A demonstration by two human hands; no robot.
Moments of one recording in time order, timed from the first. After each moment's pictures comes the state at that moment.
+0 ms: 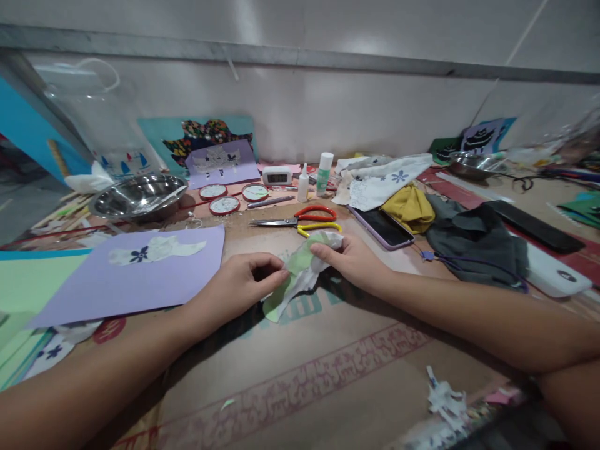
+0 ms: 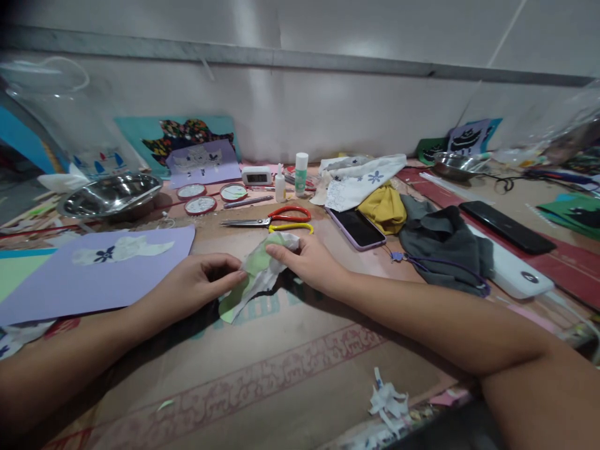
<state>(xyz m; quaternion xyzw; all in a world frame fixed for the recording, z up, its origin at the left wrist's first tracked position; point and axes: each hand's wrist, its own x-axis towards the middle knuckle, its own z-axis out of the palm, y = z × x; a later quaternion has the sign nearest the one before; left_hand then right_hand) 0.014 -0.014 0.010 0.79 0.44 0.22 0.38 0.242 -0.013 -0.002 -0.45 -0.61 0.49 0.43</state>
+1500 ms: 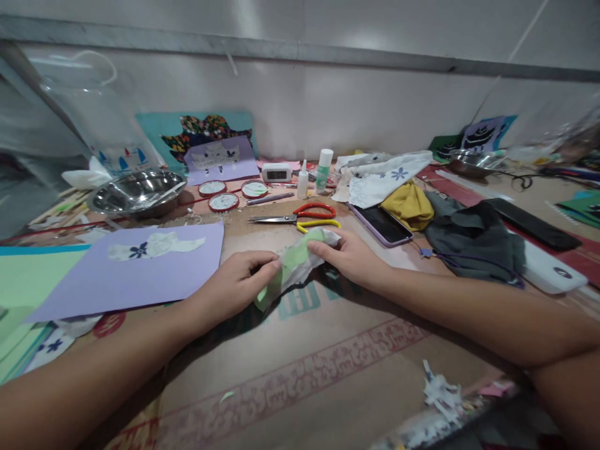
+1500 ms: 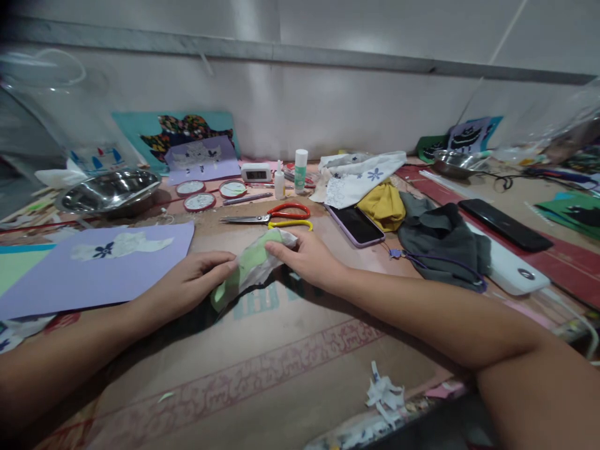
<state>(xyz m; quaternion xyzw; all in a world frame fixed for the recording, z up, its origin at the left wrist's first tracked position) 0.010 -0.013 0.009 0.81 0.41 0.20 0.36 0.242 -0.011 -0.002 -0.42 -0.66 0.46 0.42</state>
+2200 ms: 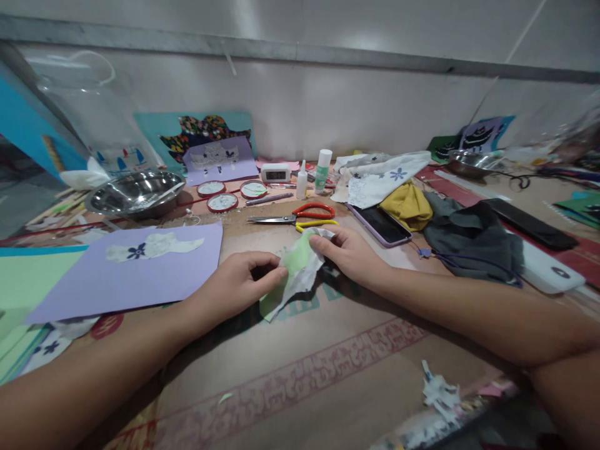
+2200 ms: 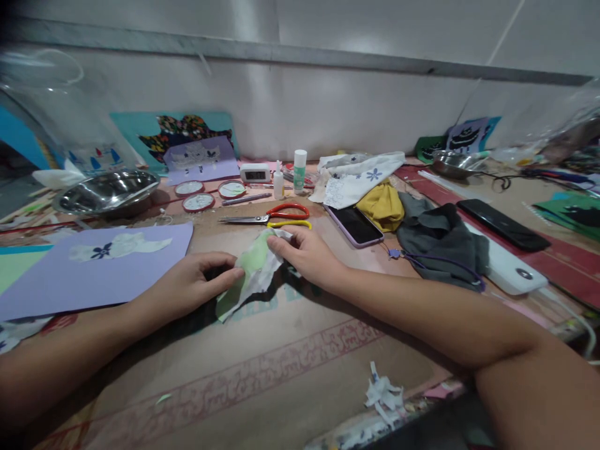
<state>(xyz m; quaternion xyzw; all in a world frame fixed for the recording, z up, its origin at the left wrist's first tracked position) 0.012 -0.014 0.010 0.82 0.41 0.20 0.35 0.242 -0.011 0.001 -0.42 -0.65 0.46 0.43</state>
